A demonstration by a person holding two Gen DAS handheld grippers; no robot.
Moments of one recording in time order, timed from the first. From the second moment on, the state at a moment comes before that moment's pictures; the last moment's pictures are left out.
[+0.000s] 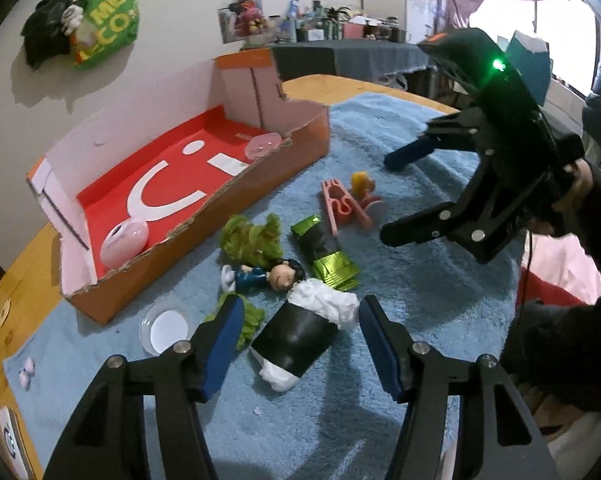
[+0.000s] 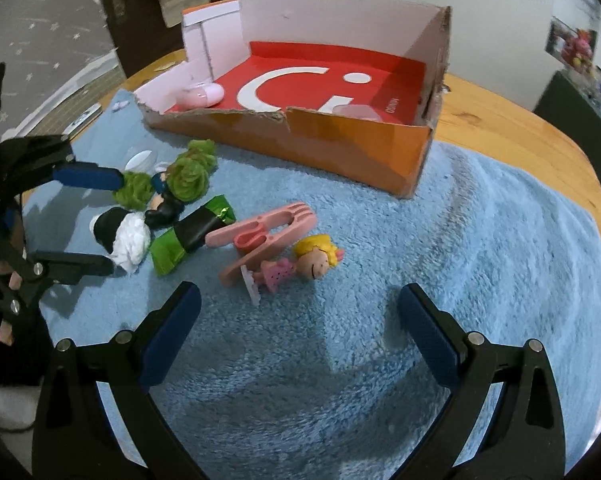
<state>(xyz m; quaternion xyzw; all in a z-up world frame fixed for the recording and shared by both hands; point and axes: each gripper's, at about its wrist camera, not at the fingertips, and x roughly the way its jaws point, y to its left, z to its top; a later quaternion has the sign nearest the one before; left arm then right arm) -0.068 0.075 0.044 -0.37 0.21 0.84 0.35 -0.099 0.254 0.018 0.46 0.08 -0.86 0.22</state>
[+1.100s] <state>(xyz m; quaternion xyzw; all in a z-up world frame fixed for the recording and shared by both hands) -0.062 0.061 0.040 -0.43 0.04 0.88 0.18 -0.061 0.245 0.029 0.38 0.06 -0.90 0.19</state>
